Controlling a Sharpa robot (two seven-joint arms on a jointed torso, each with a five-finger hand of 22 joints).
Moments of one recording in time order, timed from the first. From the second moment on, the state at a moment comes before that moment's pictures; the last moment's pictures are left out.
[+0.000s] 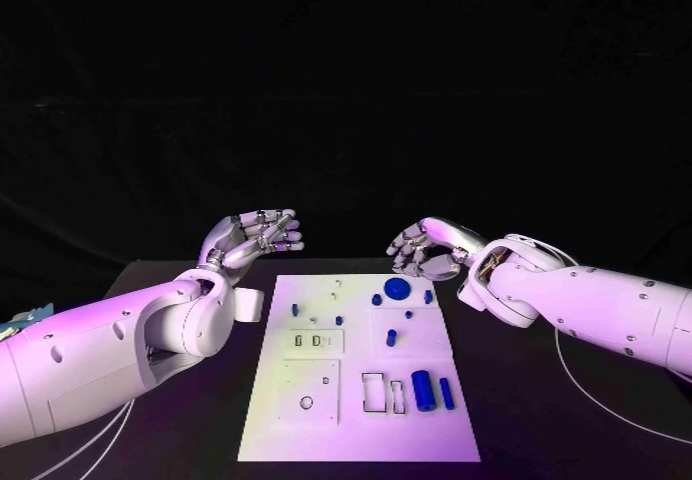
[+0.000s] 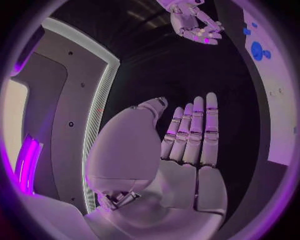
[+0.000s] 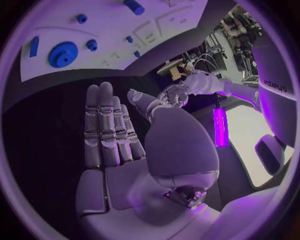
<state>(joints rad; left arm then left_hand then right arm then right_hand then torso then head) 1.13 -0.85 0.02 1.51 -0.03 -0.38 0.57 1.43 -0.14 0.39 0.24 0.23 0.84 0.22 0.21 0.16 1.02 0.18 0.09 0.07 1.03 0.12 0.27 0.22 0.17 0.97 0.22 0.37 0.16 1.29 -0.73 -0.13 1.31 -1.16 -0.36 0.23 1.29 -0.16 0.49 -0.05 0.20 0.95 0.18 0.22 0.20 1.20 0.11 0.07 0.08 1.36 0.03 0.42 0.33 0.17 1.06 0.13 0.58 0.29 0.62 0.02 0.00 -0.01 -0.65</state>
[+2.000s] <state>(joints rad) 1.14 -0.90 0.05 1.61 -0.03 -0.34 0.57 1.42 -0.15 0.39 0.24 0.23 0.84 0.22 0.21 0.16 1.02 0.18 0.07 0.07 1.03 0.13 0.27 0.23 0.17 0.97 0.21 0.38 0.16 1.30 -0.62 -0.13 1.27 -1.61 -0.20 -0.04 1.26 -0.20 0.53 0.00 0.20 0.94 0.17 0.20 0.29 1.12 0.10 0.07 0.14 1.47 0.02 1.33 1.18 0.09 1.35 0.12 1.33 1.18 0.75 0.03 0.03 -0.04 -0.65</state>
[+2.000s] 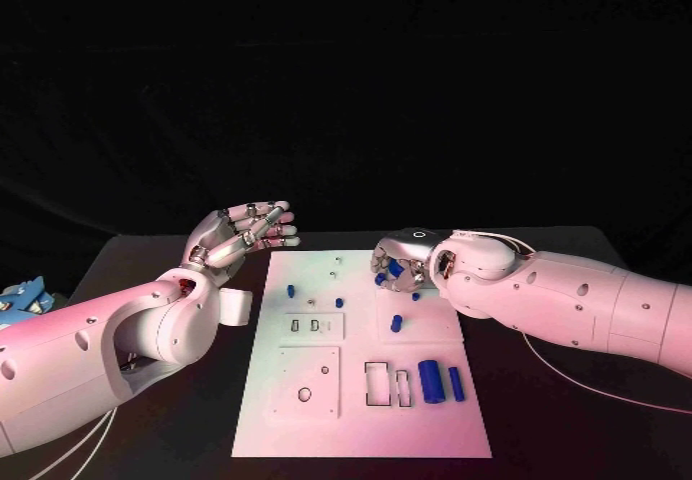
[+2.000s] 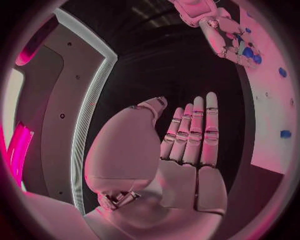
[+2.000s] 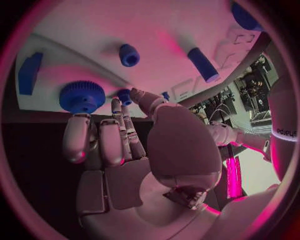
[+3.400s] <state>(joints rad) 1.14 -0.91 0.05 1.61 -0.03 -0.33 0.56 1.42 -0.15 0.40 0.23 0.23 0.84 0.22 0.20 0.16 1.02 0.18 0.07 0.06 1.03 0.13 0.26 0.23 0.17 0.97 0.21 0.38 0.16 1.30 -0.55 -0.13 1.25 -1.64 -0.42 -0.07 1.29 -0.14 0.62 -0.03 0.17 1.01 0.14 0.32 0.43 1.23 0.07 0.11 0.17 1.46 -0.01 1.38 1.20 0.08 1.40 0.10 1.41 1.31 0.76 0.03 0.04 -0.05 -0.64</state>
